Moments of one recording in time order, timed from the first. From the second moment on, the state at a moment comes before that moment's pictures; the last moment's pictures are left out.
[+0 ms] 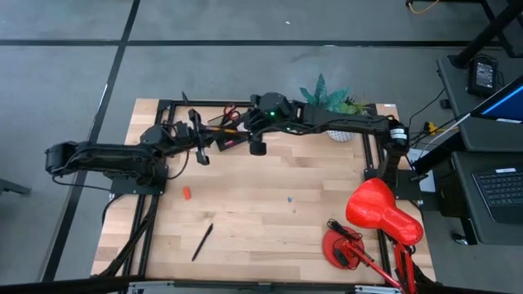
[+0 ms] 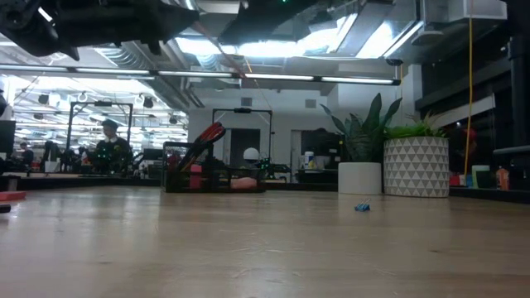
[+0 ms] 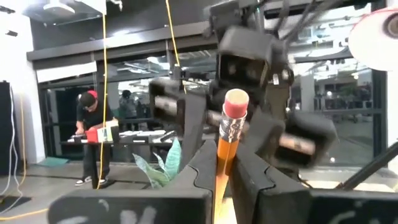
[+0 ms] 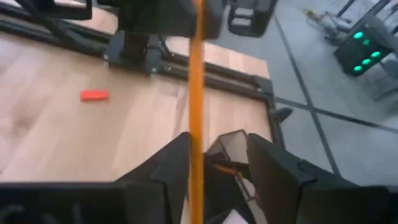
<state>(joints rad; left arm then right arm) 0.28 0.84 0.28 0.88 -0.01 0.05 -0.19 1.87 1.74 -0.34 -0.03 -0.39</state>
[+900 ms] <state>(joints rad) 0.28 0.67 0.28 0.57 -0.14 0.03 -0.13 1.71 1.35 -0.13 -0.13 -0.27</state>
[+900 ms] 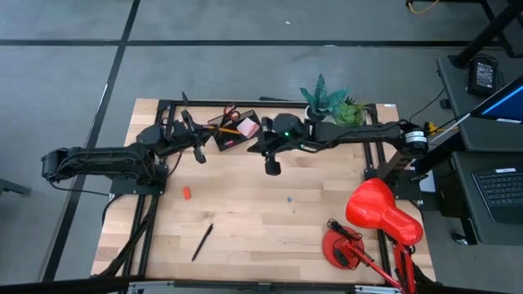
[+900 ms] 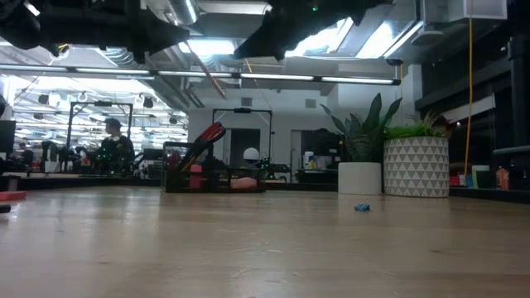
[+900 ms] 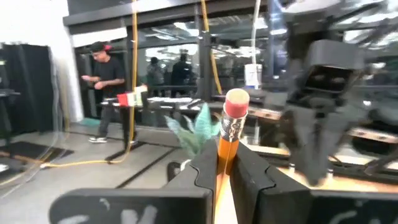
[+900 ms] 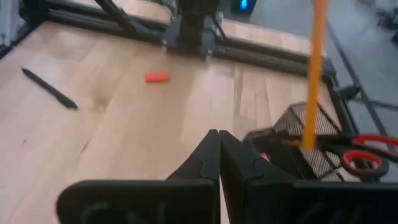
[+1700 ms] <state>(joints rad) 0.26 0.77 0.65 -0.18 -0.51 -0.07 -0.21 1.47 0.84 0.48 -0.30 -0.22</state>
